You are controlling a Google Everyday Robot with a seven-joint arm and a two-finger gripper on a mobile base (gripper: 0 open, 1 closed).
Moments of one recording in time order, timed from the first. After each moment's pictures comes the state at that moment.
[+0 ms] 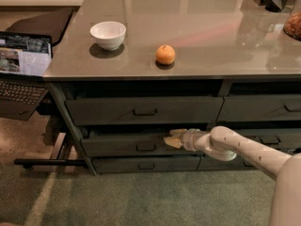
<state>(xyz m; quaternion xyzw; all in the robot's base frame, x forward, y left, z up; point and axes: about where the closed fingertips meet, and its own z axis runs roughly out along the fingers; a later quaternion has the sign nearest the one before) 0.682 -0.115 0.448 -0.32 0.81 0.25 0.42</state>
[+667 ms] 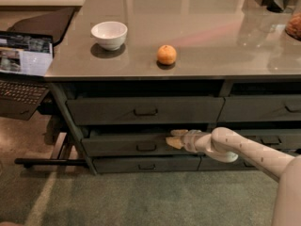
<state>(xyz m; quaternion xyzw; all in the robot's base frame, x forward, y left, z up) 0.672 -0.119 0.446 -0.32 0.82 0.25 0.41</state>
